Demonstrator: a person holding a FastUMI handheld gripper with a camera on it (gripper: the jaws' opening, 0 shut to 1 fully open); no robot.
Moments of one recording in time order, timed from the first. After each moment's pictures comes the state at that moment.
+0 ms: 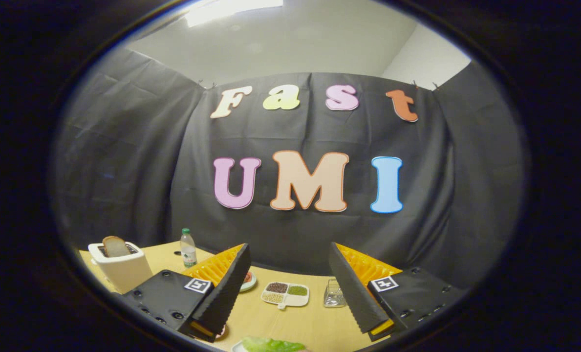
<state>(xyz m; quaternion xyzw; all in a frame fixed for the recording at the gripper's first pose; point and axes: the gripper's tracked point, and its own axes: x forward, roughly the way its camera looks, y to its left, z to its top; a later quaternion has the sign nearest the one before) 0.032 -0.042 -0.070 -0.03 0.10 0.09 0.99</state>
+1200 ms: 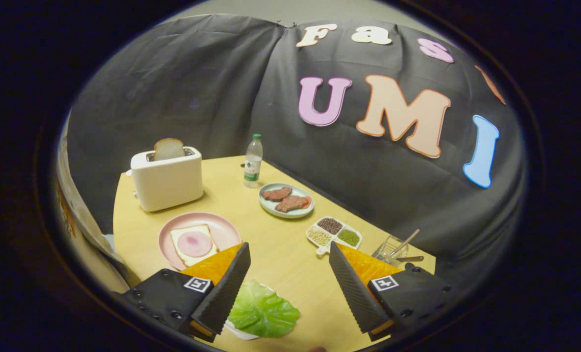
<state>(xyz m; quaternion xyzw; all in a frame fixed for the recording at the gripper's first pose) -0.012 -0.010 -0.231 -0.13 0.31 0.34 0.88</state>
